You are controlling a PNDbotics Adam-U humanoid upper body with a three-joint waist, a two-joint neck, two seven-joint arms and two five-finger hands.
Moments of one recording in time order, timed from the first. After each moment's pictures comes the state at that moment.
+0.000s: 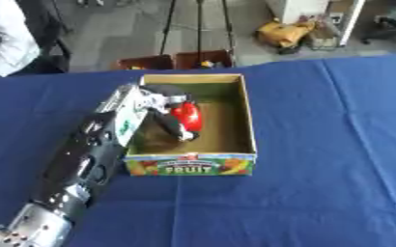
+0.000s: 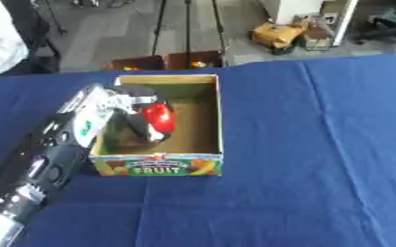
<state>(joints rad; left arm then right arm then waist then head) -1.16 0.17 -0.11 -0.78 -1.04 -0.21 -0.70 -0.19 -0.41 -0.28 -1.98 0.27 -0.46 -0.61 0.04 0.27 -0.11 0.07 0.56</state>
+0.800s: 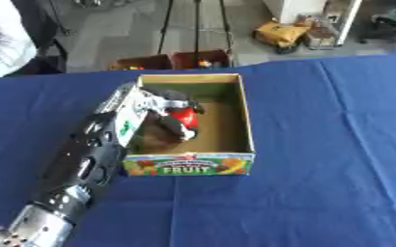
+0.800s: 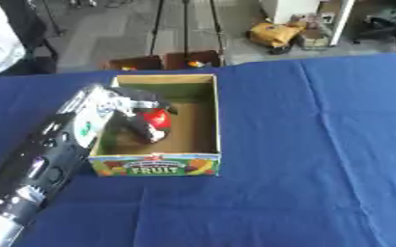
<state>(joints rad) -1.16 0.17 -0.11 -0.81 -1.05 -0.28 -0.78 -0.19 -0.41 -0.28 -1.98 0.26 -0.46 -0.61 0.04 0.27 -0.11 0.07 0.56</state>
